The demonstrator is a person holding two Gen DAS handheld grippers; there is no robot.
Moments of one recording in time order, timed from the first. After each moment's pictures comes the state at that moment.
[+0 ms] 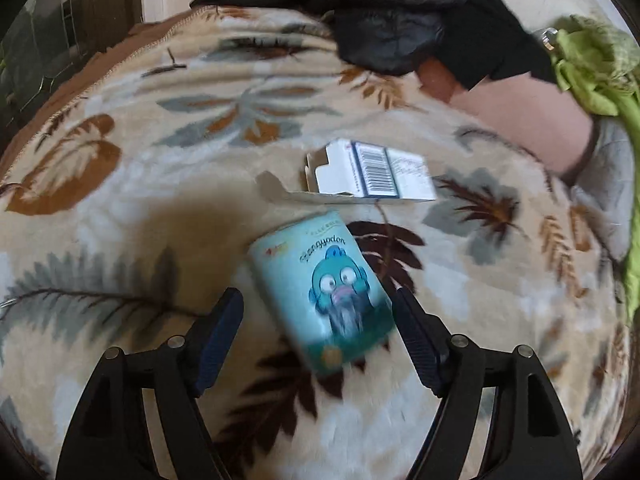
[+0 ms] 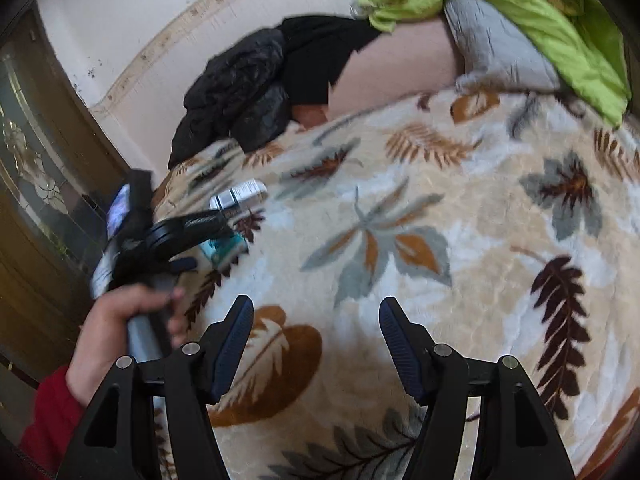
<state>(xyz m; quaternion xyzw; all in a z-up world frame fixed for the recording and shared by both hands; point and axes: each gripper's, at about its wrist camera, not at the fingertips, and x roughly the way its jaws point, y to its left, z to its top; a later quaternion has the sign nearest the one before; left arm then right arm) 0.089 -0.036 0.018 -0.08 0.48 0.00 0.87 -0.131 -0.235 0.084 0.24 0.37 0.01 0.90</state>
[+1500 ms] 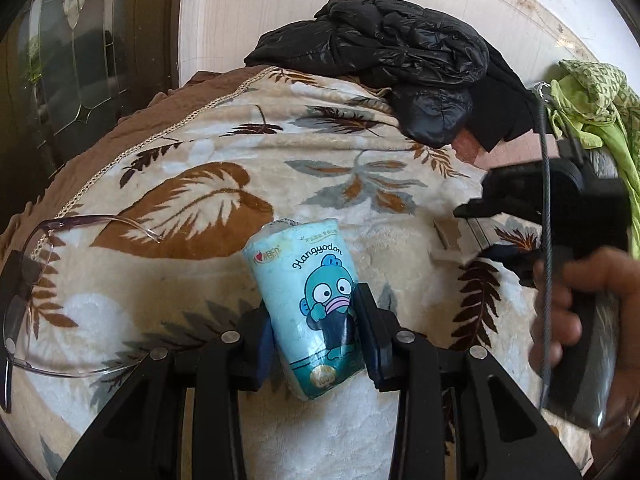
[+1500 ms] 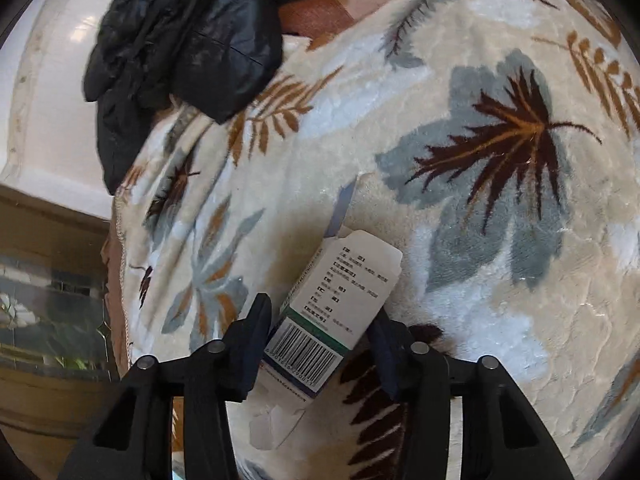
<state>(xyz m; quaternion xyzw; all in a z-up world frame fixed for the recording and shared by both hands) 0.039 0.095 0.059 -0.08 0.39 -0.01 0.92 0.171 -0.130 0.035 0.36 0.50 -0.02 0.79</state>
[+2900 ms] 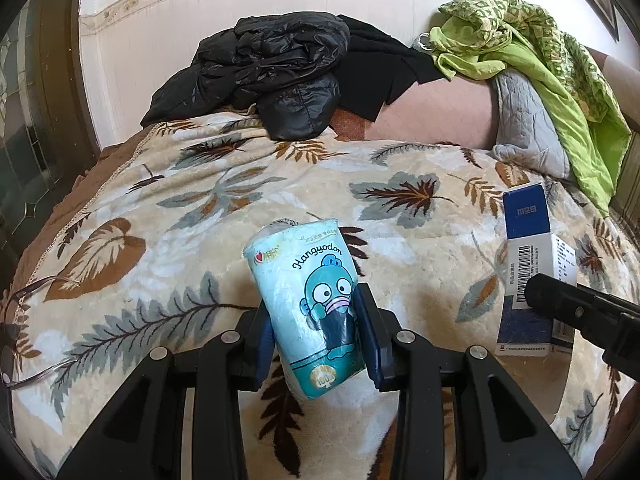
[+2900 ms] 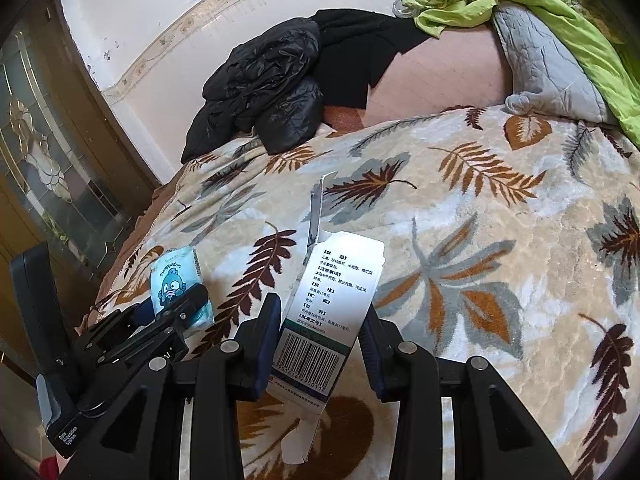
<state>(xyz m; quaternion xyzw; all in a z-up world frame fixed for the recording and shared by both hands) -0.013 -0.035 0.073 0.04 0.34 -0.13 0.93 -0.058 -0.195 0.085 0.19 0.36 0.03 0.91</state>
